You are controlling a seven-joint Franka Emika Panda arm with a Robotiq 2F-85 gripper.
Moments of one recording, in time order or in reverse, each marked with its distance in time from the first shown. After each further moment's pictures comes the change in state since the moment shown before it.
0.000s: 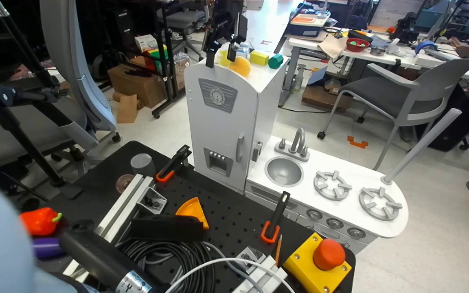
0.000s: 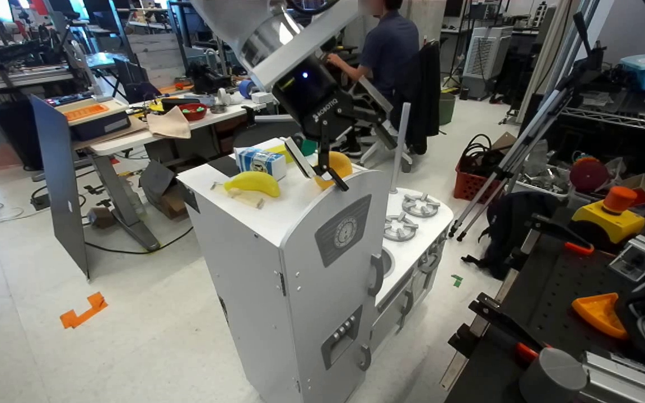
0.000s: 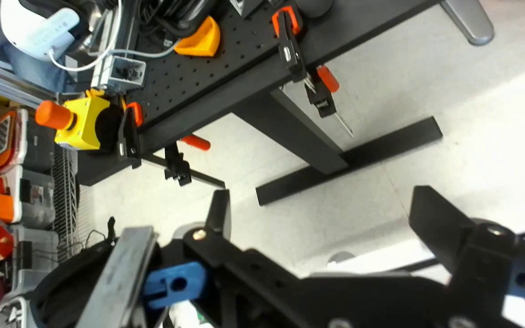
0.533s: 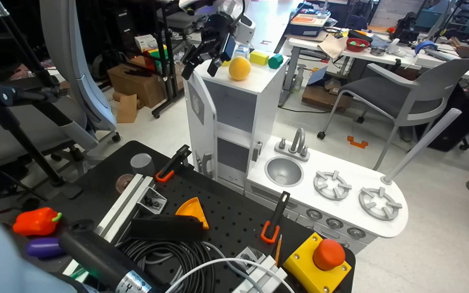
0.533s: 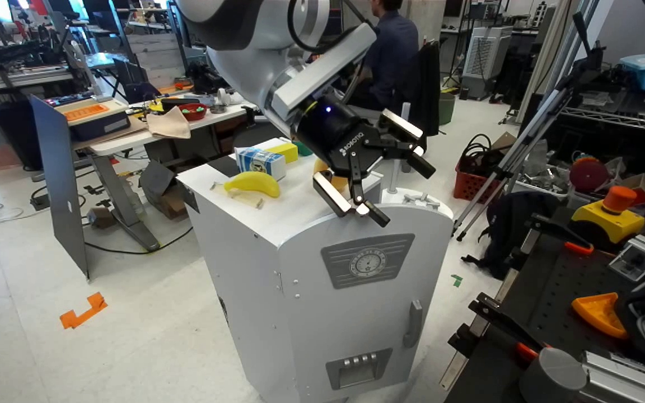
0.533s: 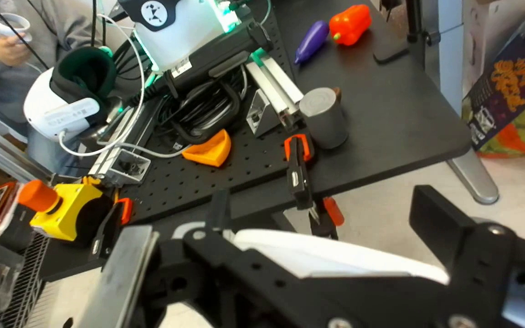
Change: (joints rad) arm -0.042 0.078 0.043 -0.022 0.140 -0.217 -0.092
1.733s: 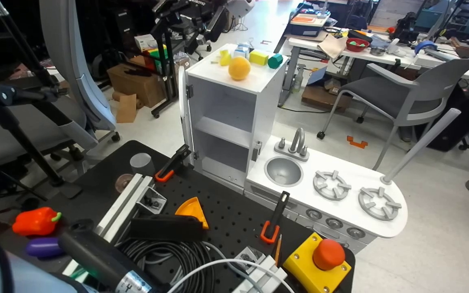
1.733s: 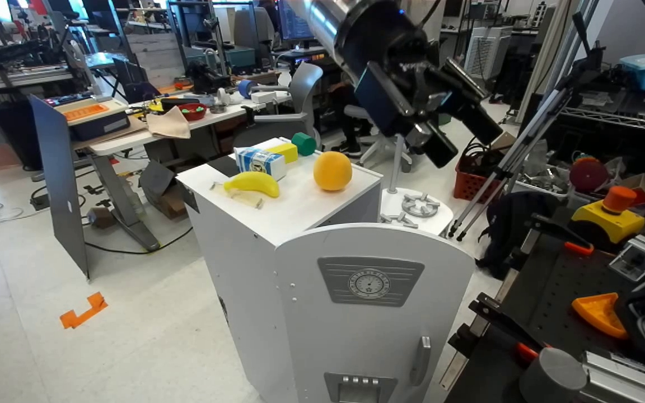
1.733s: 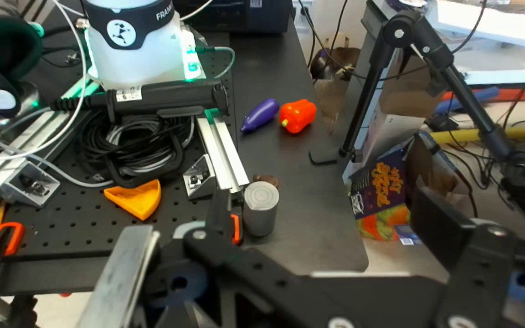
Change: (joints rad) arm -0.149 -0.441 0.129 -0.543 0.137 0.178 -0.322
